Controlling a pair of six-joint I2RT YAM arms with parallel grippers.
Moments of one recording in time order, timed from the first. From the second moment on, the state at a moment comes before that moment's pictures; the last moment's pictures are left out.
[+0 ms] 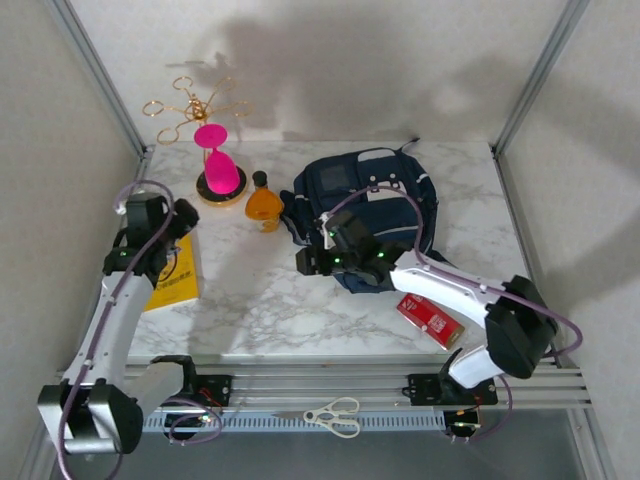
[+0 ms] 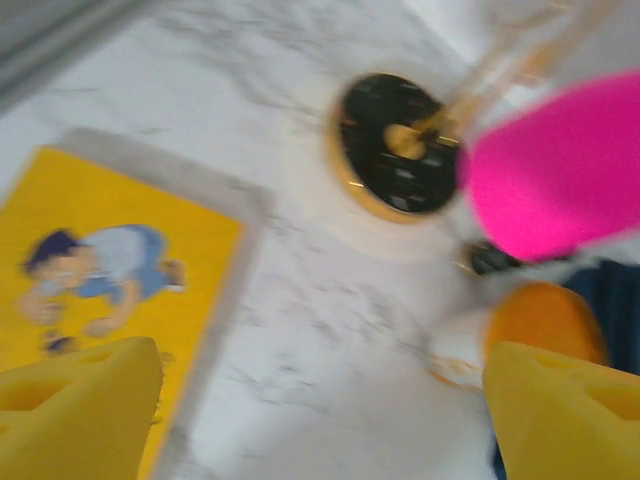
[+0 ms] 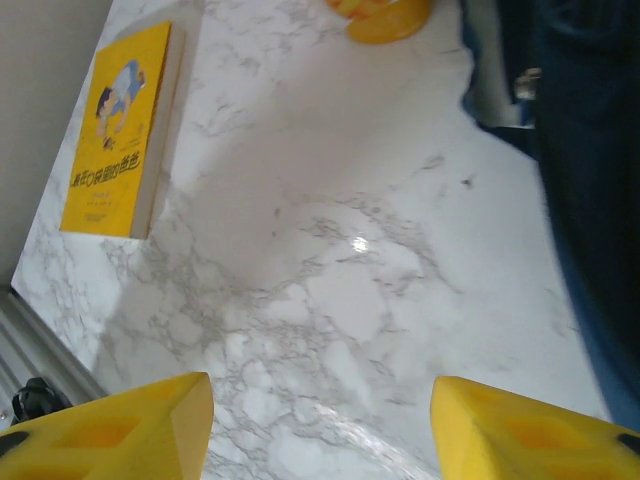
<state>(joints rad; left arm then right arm) 0.11 1.04 0.89 -0.53 -0.13 -0.67 0.89 1.51 1.04 -0.28 -0.16 0.62</state>
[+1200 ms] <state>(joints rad) 0.36 1.44 0.63 -0.28 -0.16 -0.74 0.91 1.64 1.13 -0.28 -0.16 0.63</state>
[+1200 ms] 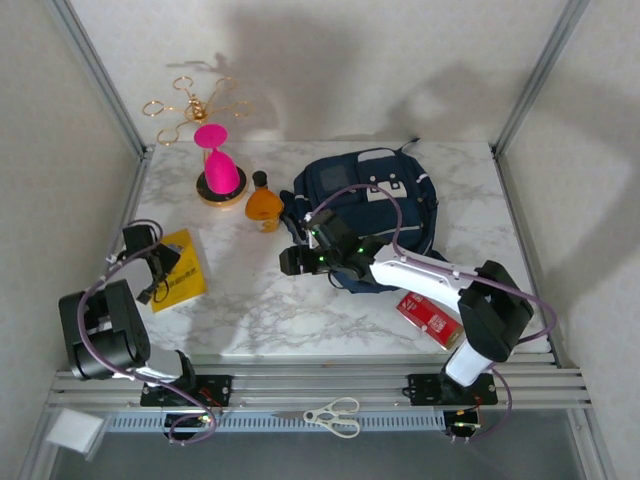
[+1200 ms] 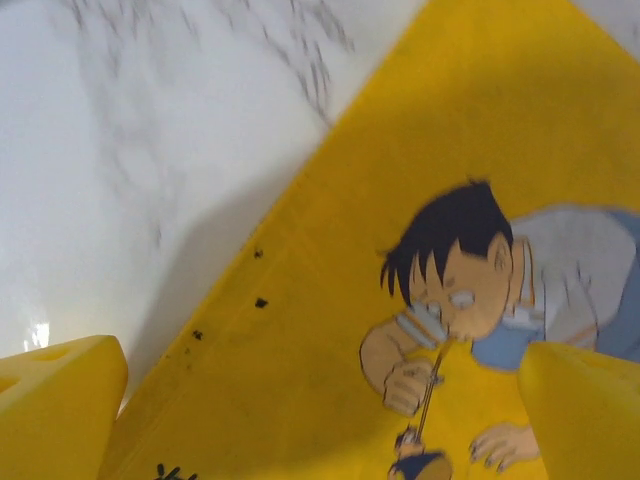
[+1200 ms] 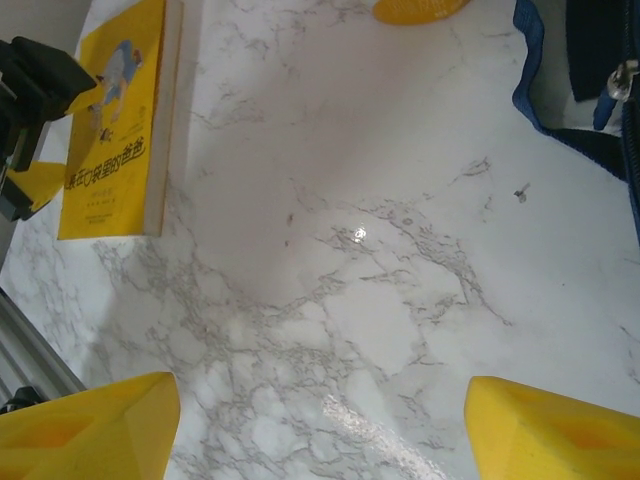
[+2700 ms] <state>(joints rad) 0.15 1.24 0.46 -0.24 -0.14 -0.84 1.04 2.51 2.02 -0.26 -0.23 0.56</state>
